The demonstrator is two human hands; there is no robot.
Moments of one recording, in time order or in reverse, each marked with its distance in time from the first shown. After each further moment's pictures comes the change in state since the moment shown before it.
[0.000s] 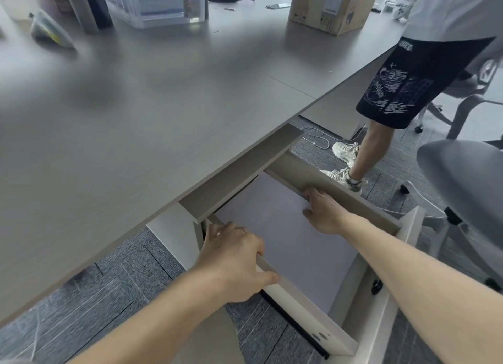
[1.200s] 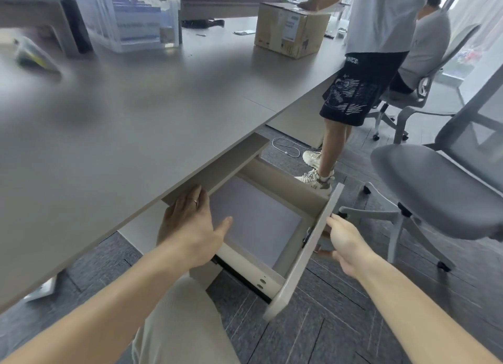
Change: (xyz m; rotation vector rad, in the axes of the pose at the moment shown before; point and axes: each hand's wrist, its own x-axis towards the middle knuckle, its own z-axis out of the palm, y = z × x) left_hand -0.017 -0.010 -0.029 -0.069 0.179 -0.227; right_hand -0.156 0.019 -0.018 1.175 0.203 0.419
